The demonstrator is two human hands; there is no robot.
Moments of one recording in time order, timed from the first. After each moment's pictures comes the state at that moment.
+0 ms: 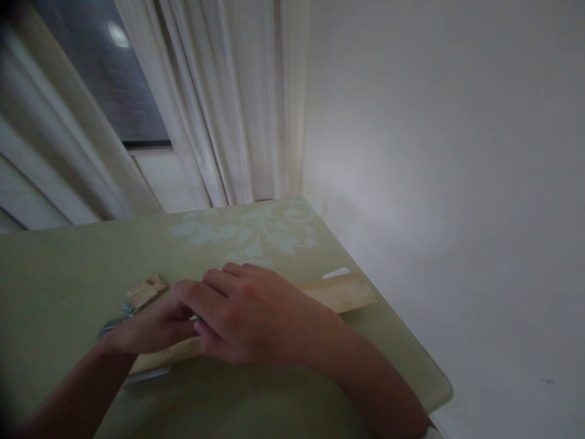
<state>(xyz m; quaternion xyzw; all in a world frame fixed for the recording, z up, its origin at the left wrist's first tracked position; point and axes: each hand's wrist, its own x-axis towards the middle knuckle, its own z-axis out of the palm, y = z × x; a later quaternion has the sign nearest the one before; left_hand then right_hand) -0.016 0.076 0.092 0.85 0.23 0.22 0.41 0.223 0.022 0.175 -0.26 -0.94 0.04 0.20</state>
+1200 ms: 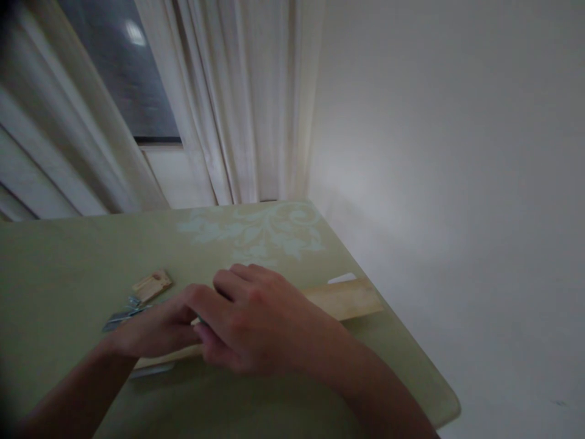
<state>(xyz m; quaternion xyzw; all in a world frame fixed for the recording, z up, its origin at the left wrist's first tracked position) -0.006 0.066 0.106 0.85 0.23 0.26 0.40 0.217 0.020 0.169 -0.26 -0.94 0.00 0.22</state>
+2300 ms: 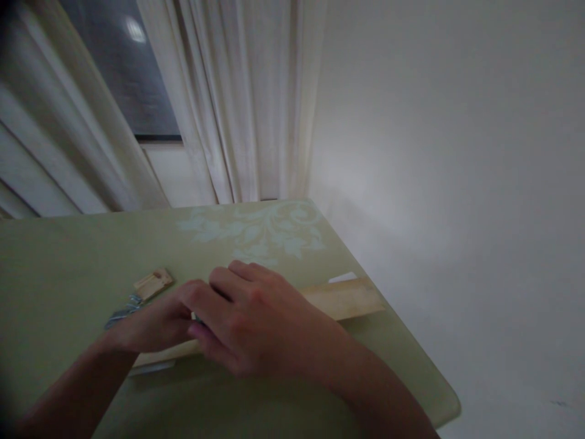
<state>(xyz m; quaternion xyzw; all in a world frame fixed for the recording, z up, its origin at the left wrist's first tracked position) -0.015 0.068 0.099 0.85 0.28 0.25 0.37 0.215 0.018 0.170 -0.25 -0.94 0.00 0.24</state>
